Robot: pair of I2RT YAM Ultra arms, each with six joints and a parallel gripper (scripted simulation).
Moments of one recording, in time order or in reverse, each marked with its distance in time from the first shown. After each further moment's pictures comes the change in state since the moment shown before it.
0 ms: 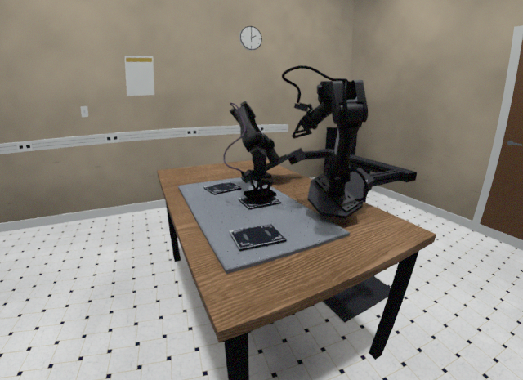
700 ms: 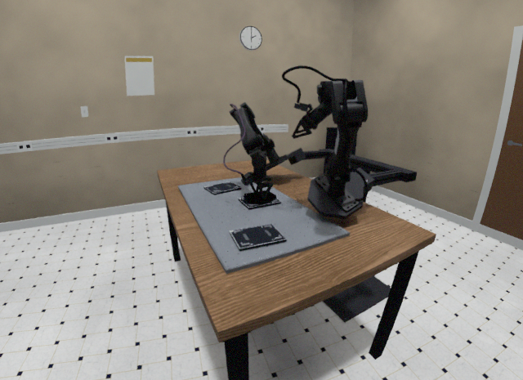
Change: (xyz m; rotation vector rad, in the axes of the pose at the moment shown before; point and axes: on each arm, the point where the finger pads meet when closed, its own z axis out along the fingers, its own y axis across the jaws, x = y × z) left arm 0.000 0.000 0.000 0.000 0.000 0.000; right arm -0.001 0.001 0.011 -0.006 -0.003 0.003
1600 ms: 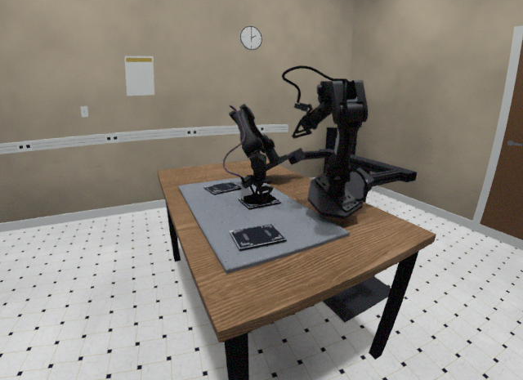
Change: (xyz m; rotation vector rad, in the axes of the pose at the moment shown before) left arm 0.000 0.000 0.000 0.000 0.000 0.000; right arm -0.001 -0.002 0.014 0.007 0.001 -0.001
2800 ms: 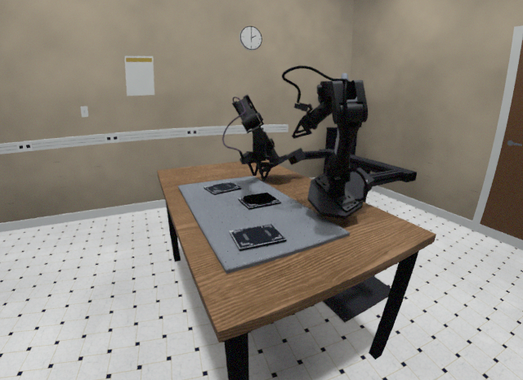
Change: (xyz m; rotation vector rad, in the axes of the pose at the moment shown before) left arm 0.000 0.000 0.000 0.000 0.000 0.000; right arm -0.009 0.012 -0.106 -0.056 -0.031 0.016
